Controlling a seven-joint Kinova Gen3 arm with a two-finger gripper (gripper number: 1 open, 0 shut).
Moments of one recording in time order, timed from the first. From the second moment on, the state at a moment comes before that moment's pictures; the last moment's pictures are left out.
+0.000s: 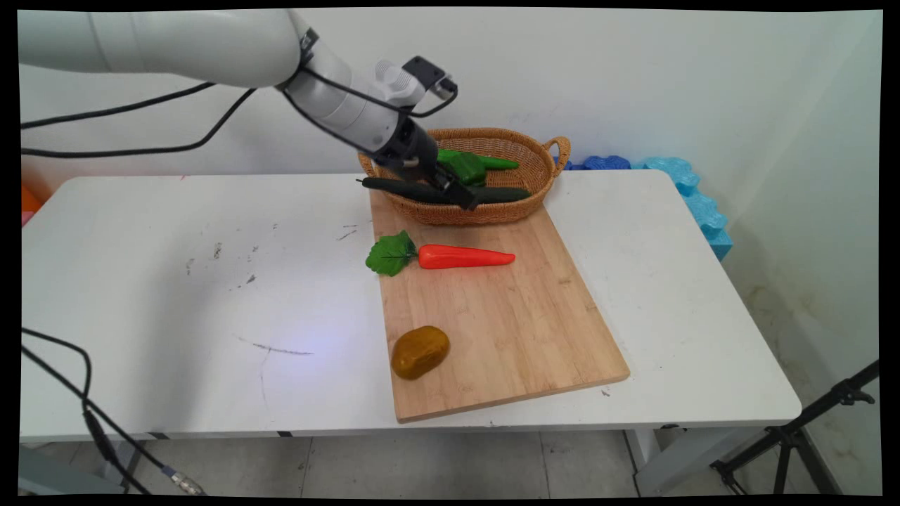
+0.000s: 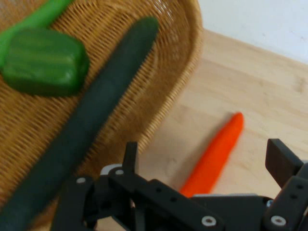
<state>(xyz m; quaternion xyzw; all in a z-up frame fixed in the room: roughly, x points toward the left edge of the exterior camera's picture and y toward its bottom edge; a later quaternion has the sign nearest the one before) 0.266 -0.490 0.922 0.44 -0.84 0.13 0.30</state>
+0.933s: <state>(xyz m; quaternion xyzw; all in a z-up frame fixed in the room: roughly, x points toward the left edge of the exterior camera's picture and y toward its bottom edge) 0.249 -0.380 0.891 0.48 -0.83 0.03 0.26</state>
